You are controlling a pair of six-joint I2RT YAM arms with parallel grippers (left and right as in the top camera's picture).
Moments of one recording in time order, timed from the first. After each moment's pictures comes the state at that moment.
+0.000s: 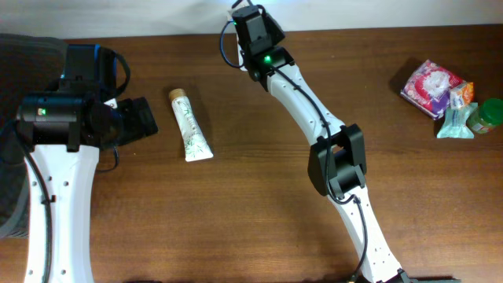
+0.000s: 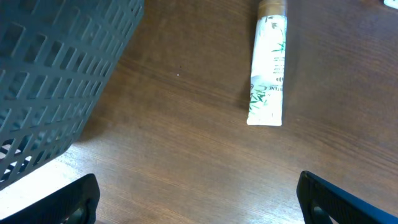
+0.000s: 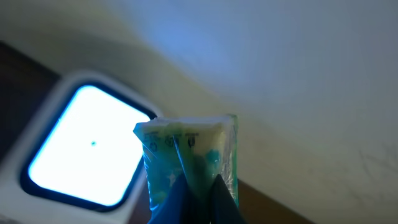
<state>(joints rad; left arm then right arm) -0.05 1.51 1.83 -1.51 -0.17 -0.39 0.46 2.64 2.52 -0.44 0.57 -0.47</state>
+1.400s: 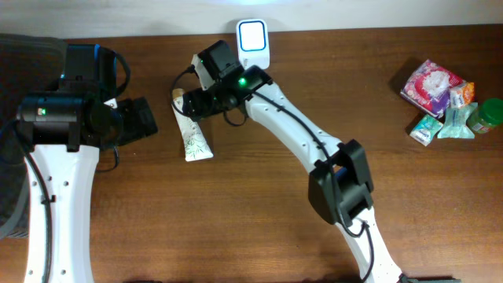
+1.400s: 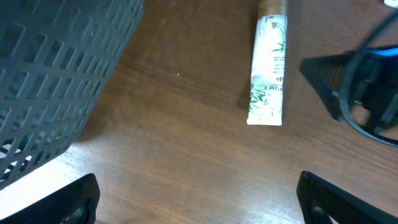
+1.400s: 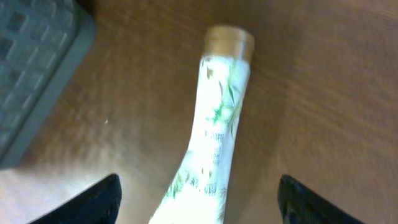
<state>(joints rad) -0.05 1.51 1.83 -1.51 -0.17 -0.39 0.64 2.38 2.20 -0.77 -0.31 0.26</state>
